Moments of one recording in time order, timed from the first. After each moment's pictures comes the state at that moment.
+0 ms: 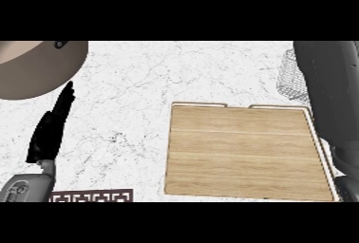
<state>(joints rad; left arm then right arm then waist) -0.14 0.29 0.00 -1.47 -0.14 0.13 0.06 -1.12 -0.28 -0.10 -1.14 1.09 -0.01 0.87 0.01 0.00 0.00</state>
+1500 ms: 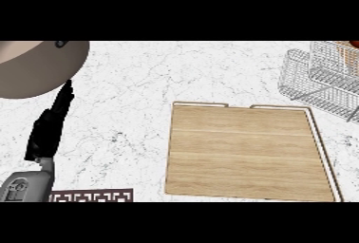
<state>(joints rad) -0.16 0.27 0.04 -1.45 -0.15 0.09 0.06 -1.08 -0.64 -0.22 -0.58 1.12 -0.07 0.39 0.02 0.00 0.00</state>
